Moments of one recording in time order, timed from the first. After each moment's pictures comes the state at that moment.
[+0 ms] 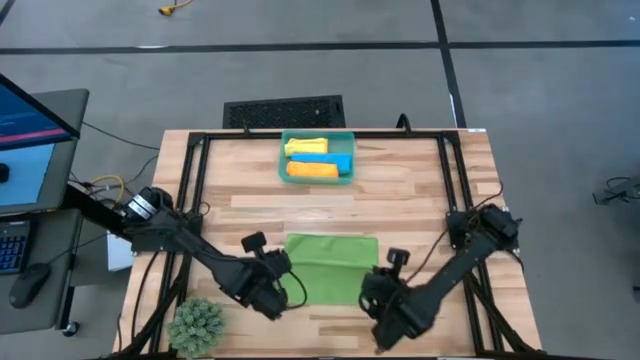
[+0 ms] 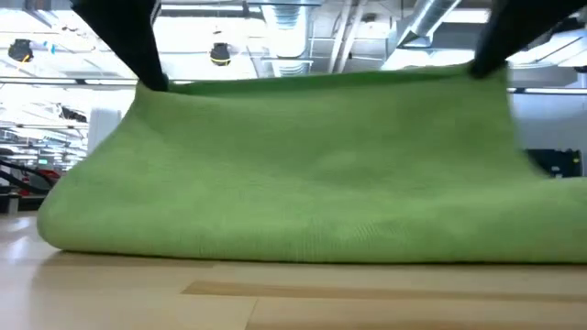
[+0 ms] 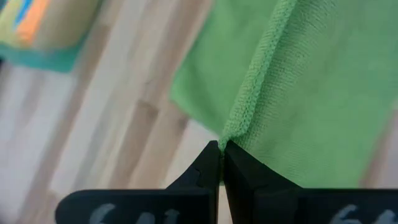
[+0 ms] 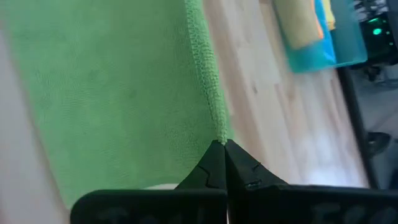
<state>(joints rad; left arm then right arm) -0.61 1.80 1.45 -1.19 -0.56 -0.96 0.76 1.99 1.63 -1.43 0.68 0.99</state>
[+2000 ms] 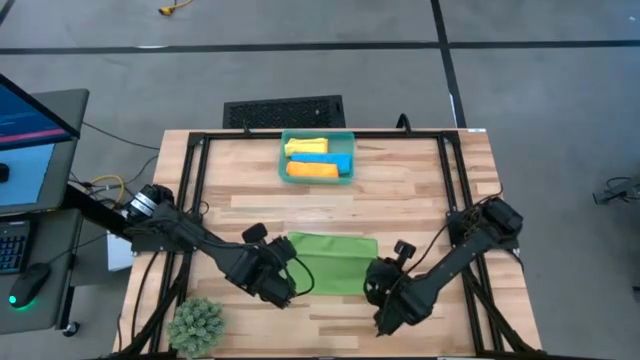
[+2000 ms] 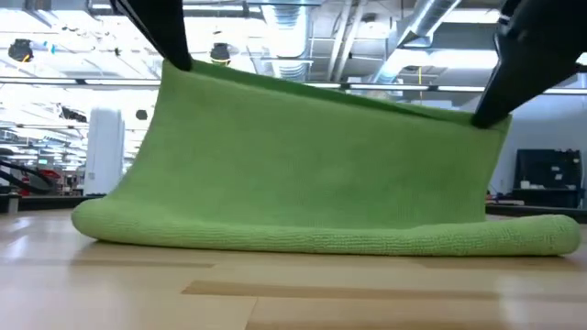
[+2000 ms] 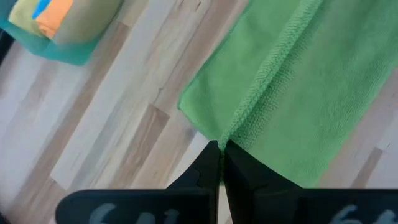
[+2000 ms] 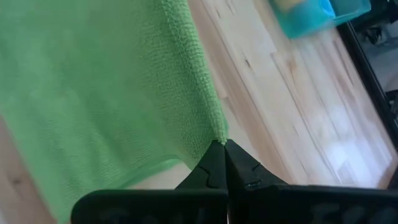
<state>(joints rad) -0.54 1.80 1.56 -1.29 -0.54 -1.03 0.73 1.92 1.40 -1.29 0.69 1.16</state>
